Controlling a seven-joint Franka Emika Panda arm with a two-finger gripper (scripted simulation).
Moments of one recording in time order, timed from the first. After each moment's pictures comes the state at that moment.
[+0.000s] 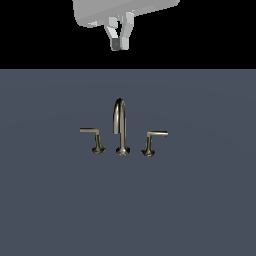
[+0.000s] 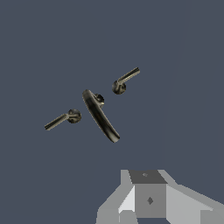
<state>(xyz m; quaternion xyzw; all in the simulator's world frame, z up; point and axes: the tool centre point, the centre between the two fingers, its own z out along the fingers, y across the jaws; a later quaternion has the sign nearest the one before) -0.126 0.015 0.332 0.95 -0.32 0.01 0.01</state>
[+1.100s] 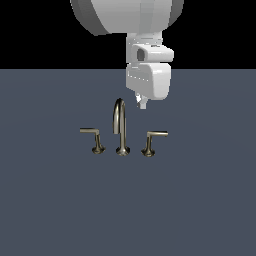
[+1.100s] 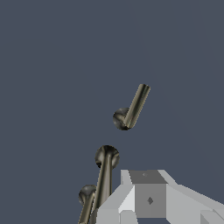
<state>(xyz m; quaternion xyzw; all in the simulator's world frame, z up) -0.026 -0.040 0.190 0.81 -0.58 0.00 0.00</state>
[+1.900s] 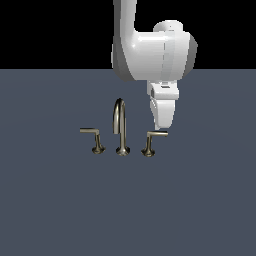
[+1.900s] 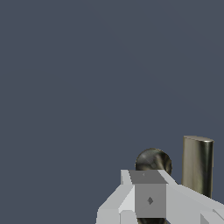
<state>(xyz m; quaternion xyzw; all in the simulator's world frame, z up) 0.014 -0.104 0.102 0.69 -0.72 0.00 0.00</state>
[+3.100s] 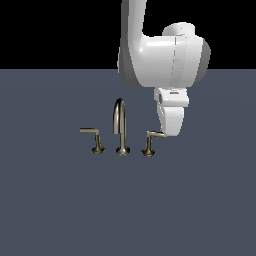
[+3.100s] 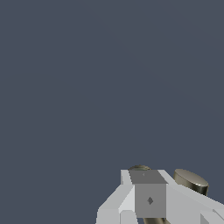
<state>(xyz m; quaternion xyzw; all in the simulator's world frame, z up) -0.011 -0.123 0.091 0.67 -0.74 0.00 0.00</state>
